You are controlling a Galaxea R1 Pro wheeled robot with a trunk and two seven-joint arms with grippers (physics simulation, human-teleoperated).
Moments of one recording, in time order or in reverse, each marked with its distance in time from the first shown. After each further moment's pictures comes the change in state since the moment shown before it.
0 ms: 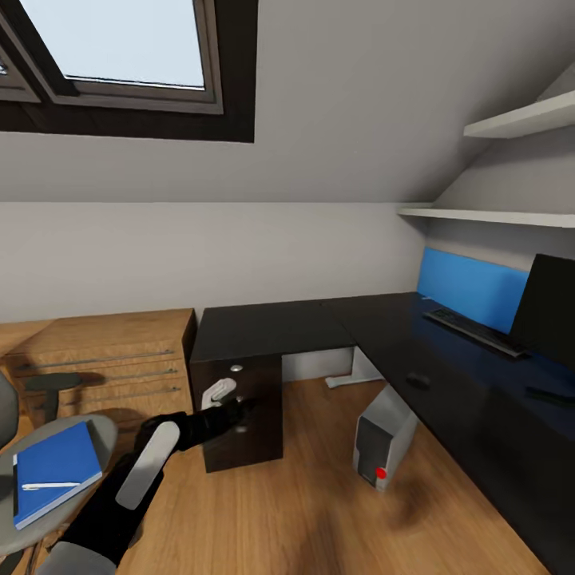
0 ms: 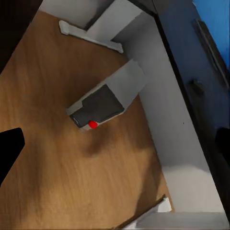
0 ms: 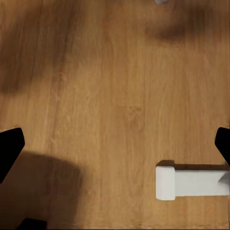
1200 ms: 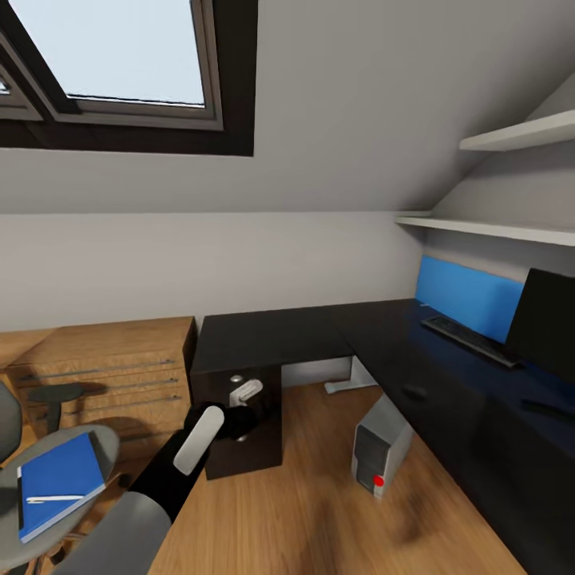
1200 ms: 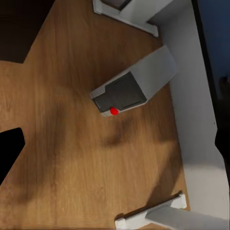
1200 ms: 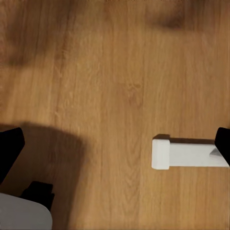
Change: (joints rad) left arm -0.163 -0.146 -0.071 0.317 -0.020 -0.082 0.190; right arm 0.023 0.016 0.005 0.124 0.011 -0.077 0.000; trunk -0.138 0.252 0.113
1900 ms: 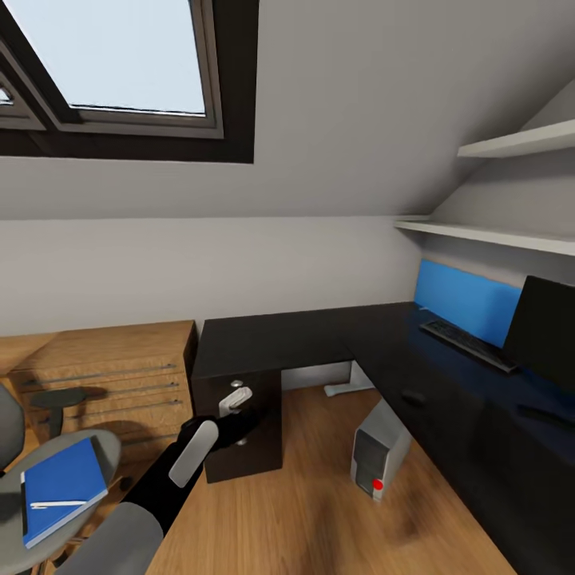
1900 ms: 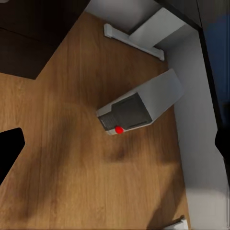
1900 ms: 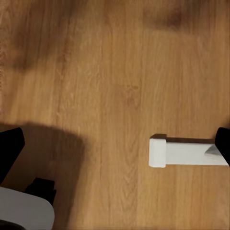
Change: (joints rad) left arm 0.029 0.027 -0.004 0.068 -0.029 -0.154 -0.069; right arm 0.000 0.000 -0.001 0.000 0.000 -0.003 0.001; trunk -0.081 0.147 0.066
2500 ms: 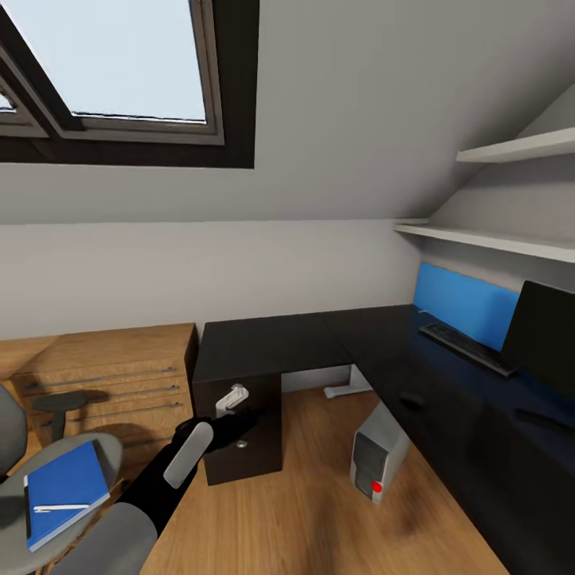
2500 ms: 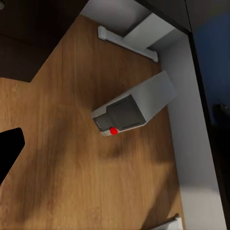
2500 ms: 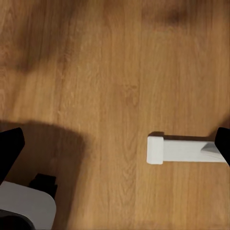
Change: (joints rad) left arm 0.000 0.024 0.001 0.015 0.002 -0.002 -0.058; right arm 0.000 0.000 0.002 0.000 0.000 0.006 0.000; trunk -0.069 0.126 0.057
